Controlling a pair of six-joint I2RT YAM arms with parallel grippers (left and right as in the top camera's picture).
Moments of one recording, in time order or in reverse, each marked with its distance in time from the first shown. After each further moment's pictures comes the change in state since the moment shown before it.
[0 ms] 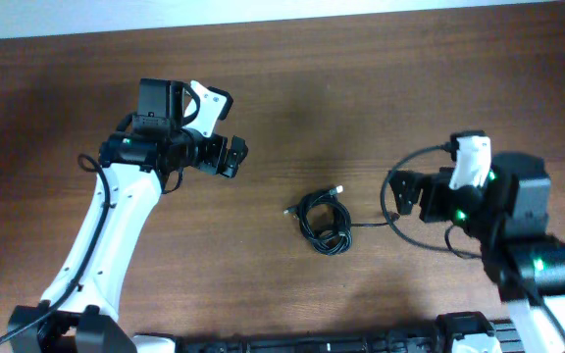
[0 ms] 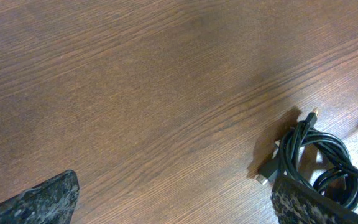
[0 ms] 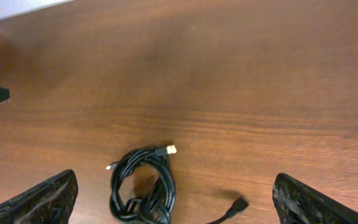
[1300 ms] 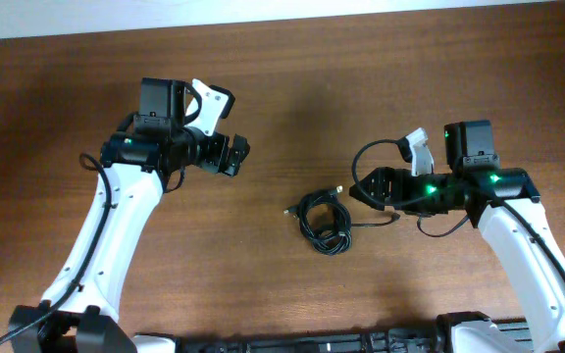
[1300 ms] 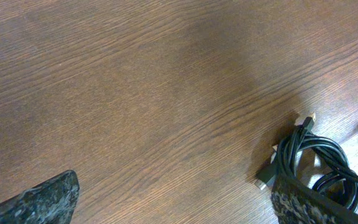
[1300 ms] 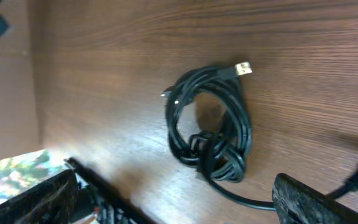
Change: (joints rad) left arm -0.007 0.000 0.000 0.020 0.003 -0.003; right arm 0.000 0.409 0.023 -0.091 -0.377 0.017
